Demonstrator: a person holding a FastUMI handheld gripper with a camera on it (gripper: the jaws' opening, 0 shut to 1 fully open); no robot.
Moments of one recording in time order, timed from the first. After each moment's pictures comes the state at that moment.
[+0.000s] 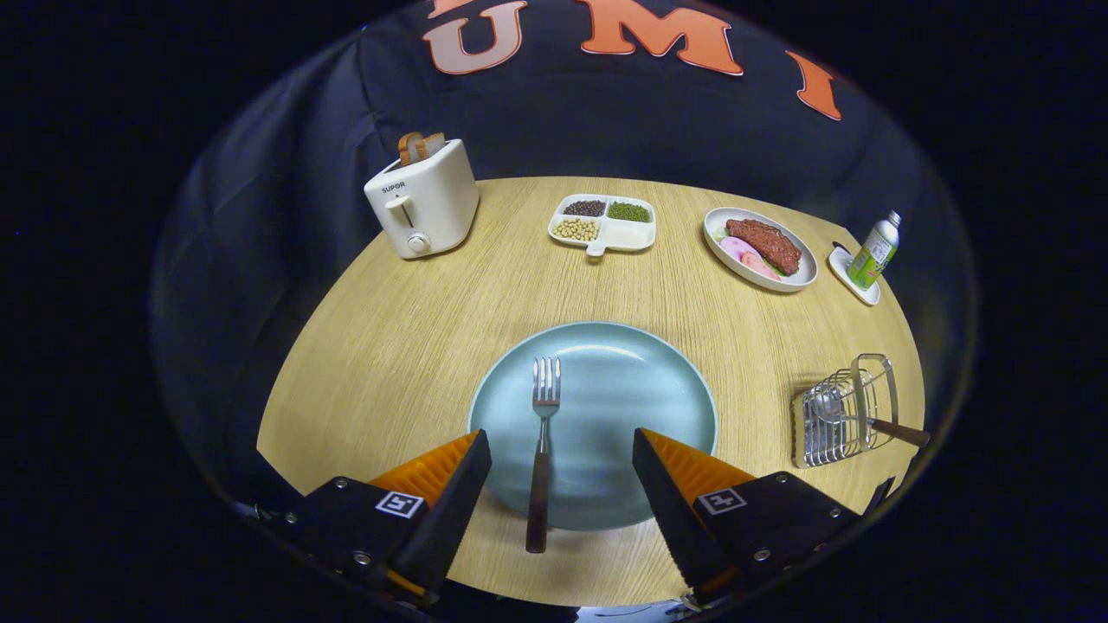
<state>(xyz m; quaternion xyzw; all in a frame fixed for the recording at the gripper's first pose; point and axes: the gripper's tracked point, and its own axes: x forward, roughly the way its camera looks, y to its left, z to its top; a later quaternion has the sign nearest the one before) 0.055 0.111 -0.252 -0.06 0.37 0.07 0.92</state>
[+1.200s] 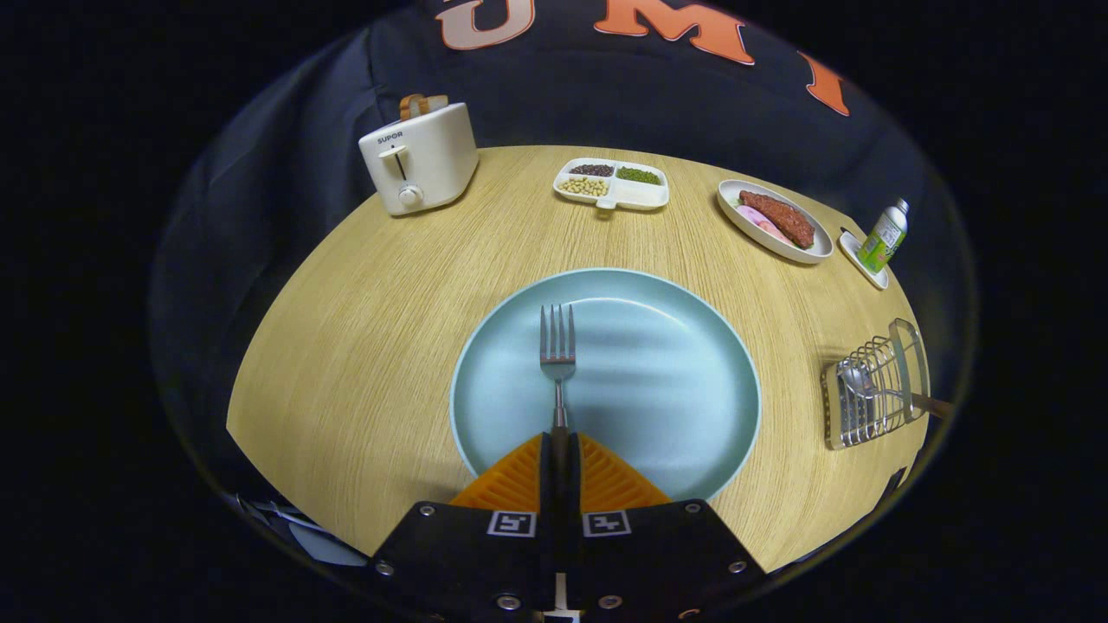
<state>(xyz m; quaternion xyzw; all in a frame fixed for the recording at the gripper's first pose) 0.049 0.109 -0.292 -0.08 0.40 0.07 0.91</state>
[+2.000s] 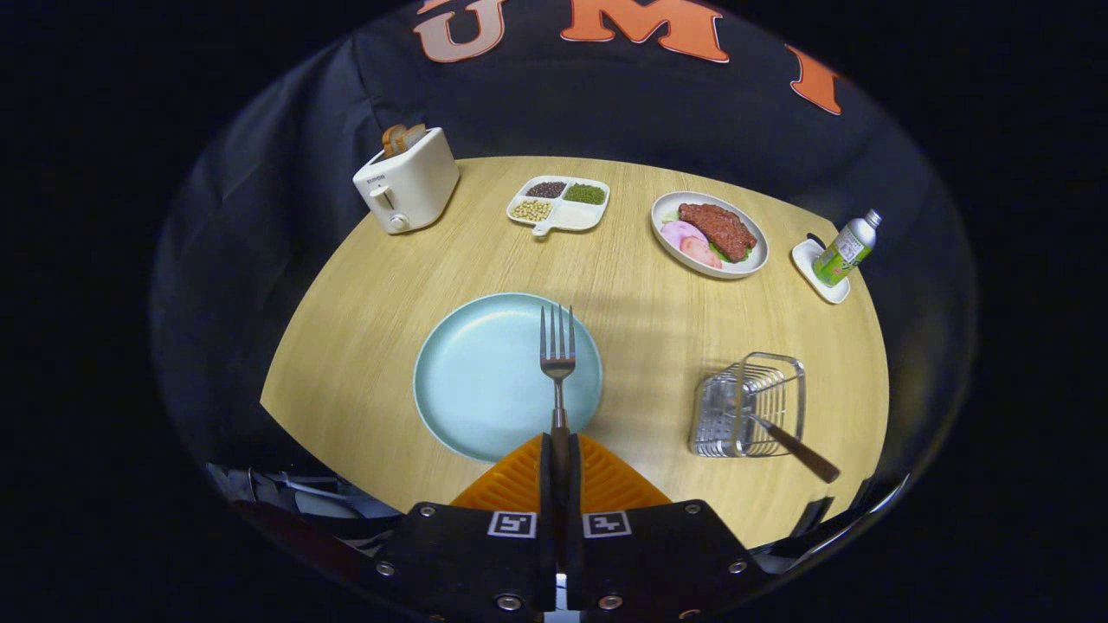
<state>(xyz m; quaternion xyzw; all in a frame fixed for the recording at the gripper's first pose) 0.018 -0.007 -0.182 -0.10 0.45 0.09 0.88</state>
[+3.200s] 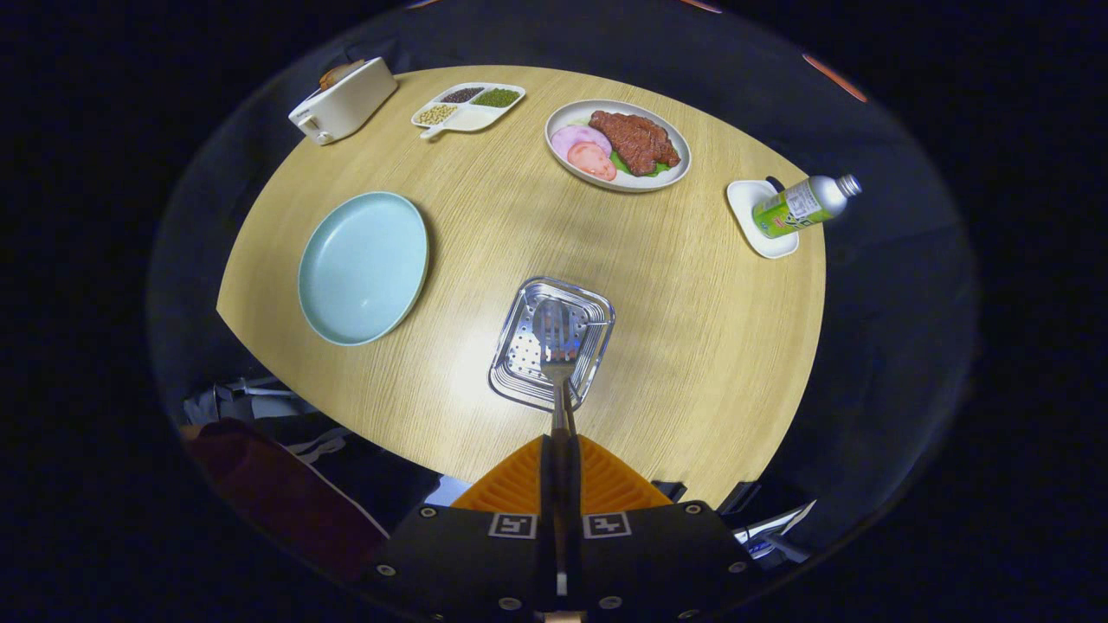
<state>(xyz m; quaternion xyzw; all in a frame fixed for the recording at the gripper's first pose) 0.022 -0.175 -0.167 -0.20 0.62 0.07 0.76</state>
